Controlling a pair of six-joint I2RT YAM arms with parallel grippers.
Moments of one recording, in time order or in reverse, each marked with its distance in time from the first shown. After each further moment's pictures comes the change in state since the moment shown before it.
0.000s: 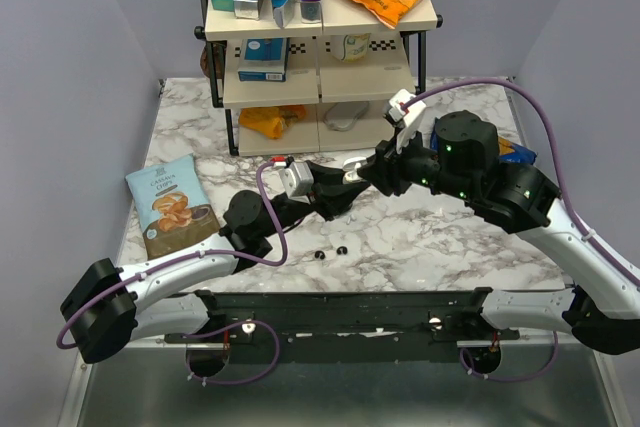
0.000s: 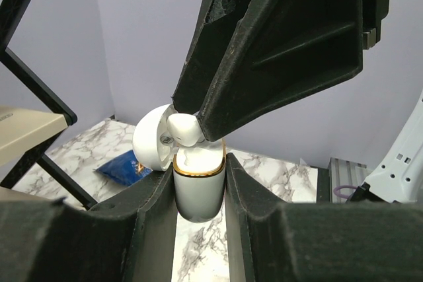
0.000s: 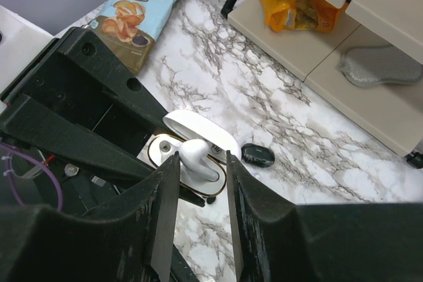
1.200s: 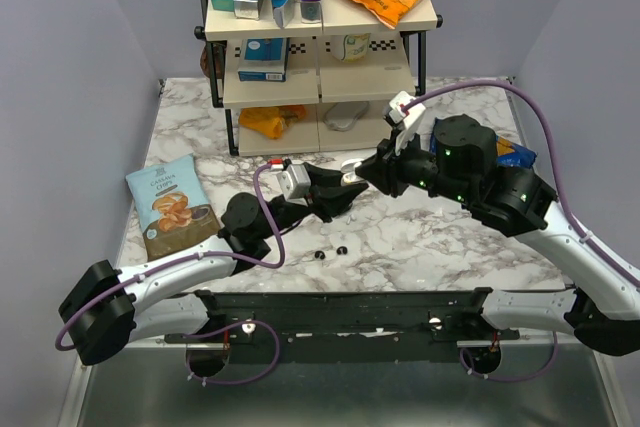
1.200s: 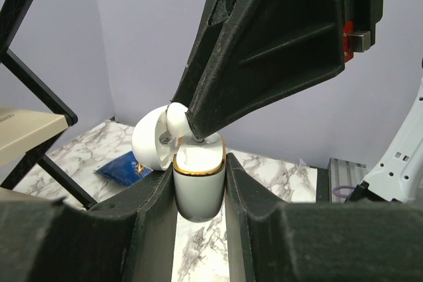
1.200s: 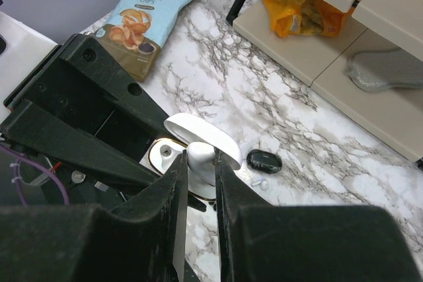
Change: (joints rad) left arm 0.002 -0.015 -0.019 0.014 0.003 0.001; right arm 0.005 -0.014 -0.041 0.054 0.017 0.024
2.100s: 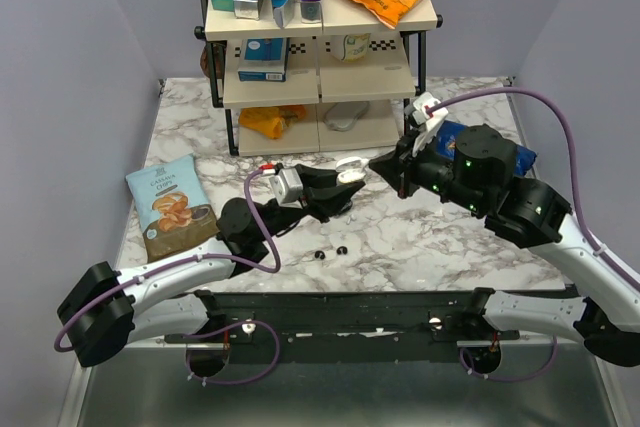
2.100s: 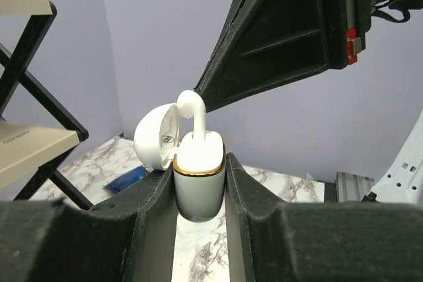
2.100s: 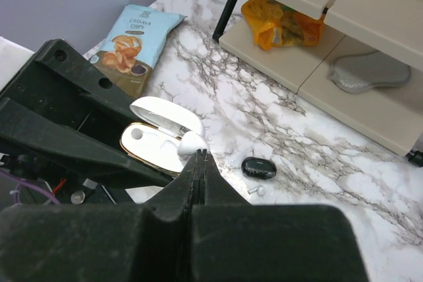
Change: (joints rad) left arm 0.000 -0.011 -0.030 0.073 -0.023 0.014; right arm 0.004 -0.090 -0.080 0.069 0.063 0.045
